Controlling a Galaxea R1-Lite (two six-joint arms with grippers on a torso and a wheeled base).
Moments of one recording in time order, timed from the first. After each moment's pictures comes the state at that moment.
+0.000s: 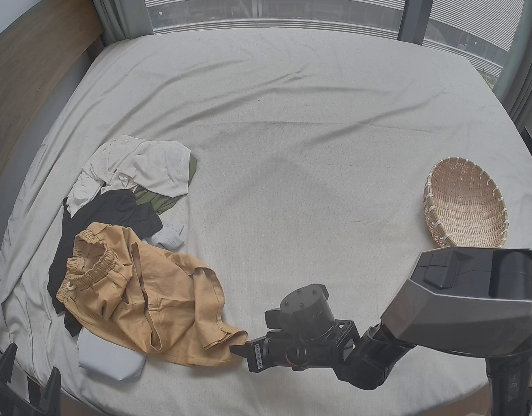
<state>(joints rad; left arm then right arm) 0.00 0.02 -0.02 0.00 -0.03 -0.01 0.87 2.37 -0.91 -0.87 0.23 0.49</state>
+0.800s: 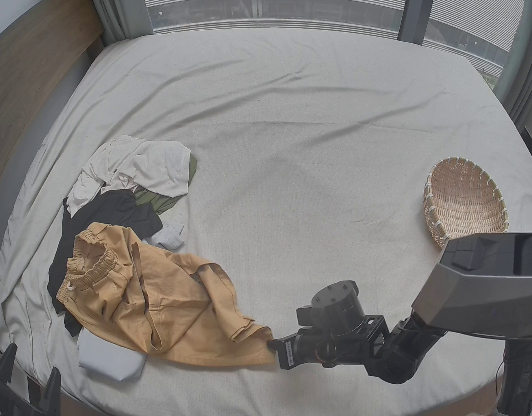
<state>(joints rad) 0.00 0.02 -0.02 0.00 -0.03 -0.01 0.79 2.26 -0.73 -0.86 0.16 0.42</state>
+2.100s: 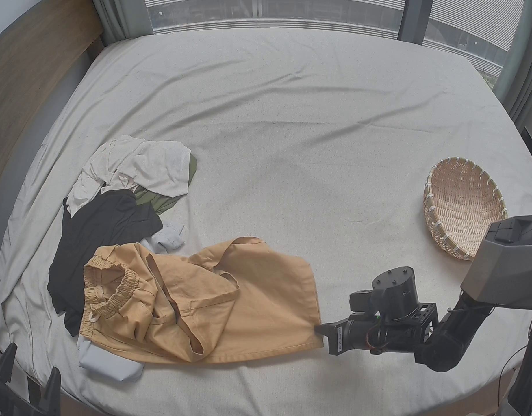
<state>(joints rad) 0.00 0.02 -0.02 0.00 -0.03 -0.01 0.63 2.14 -0.51 -0.99 0.15 0.35</state>
